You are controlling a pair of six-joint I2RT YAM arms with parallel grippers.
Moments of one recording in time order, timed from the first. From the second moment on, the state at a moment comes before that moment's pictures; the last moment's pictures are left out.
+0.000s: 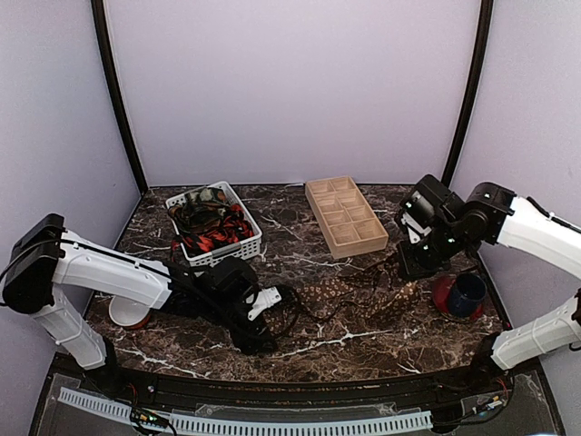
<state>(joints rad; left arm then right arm) -1.07 1.56 0.79 -0.22 0.21 -0.05 0.81 1.22 1.14 -1.11 0.11 0.60</state>
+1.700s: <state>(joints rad) -1.08 1.68 0.66 0.25 0.11 0.02 0.72 1.10 1.20 -1.24 0.12 0.61</state>
